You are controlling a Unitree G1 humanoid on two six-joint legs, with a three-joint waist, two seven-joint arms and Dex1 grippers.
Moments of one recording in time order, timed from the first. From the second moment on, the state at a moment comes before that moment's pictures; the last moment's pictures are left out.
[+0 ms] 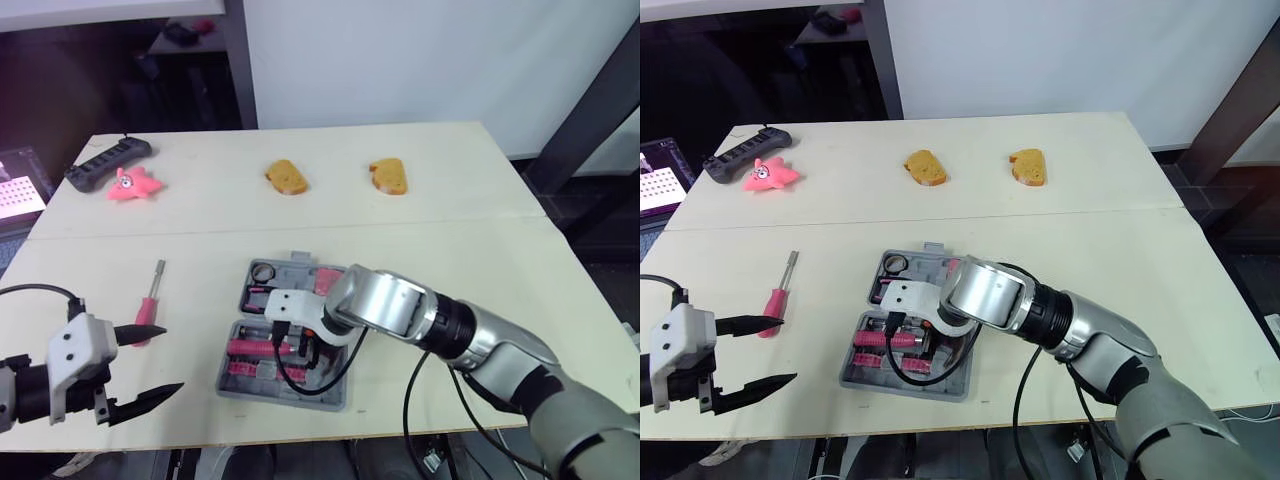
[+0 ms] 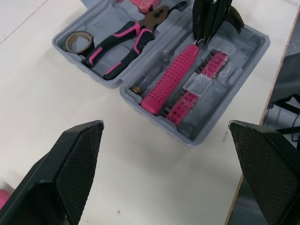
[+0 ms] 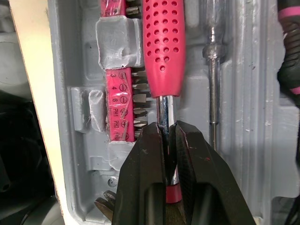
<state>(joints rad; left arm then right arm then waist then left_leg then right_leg) 0.50 0.88 0.63 -0.53 -0.49 0.34 -1.20 -1.01 -0.34 0.89 -0.17 0.36 1.45 0.72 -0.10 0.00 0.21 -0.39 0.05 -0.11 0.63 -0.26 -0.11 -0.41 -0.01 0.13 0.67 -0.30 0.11</state>
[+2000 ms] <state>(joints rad) 0.44 0.93 0.63 -0.43 -0.50 0.32 -1.30 -0.63 -0.28 0.68 0.07 0.13 0.65 0.95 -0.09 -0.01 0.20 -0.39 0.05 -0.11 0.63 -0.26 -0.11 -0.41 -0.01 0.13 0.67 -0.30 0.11</state>
